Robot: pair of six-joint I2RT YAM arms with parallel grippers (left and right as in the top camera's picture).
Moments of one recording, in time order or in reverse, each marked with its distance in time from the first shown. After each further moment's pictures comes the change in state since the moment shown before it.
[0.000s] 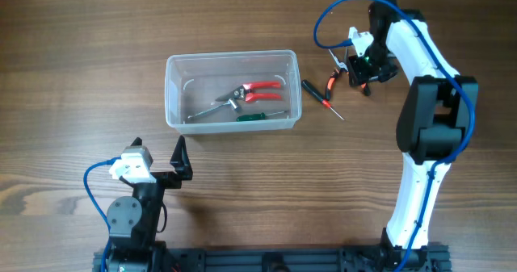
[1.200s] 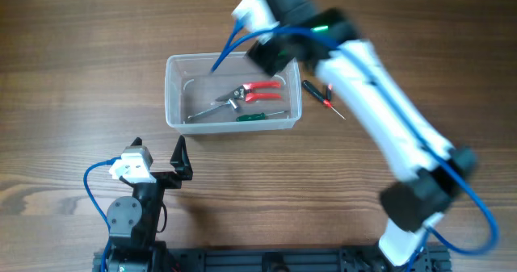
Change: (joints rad) left arm 0.000 0.000 0.000 0.000 0.000 0.000; right arm 0.504 -0.434 0.145 0.085 0.131 -0.031
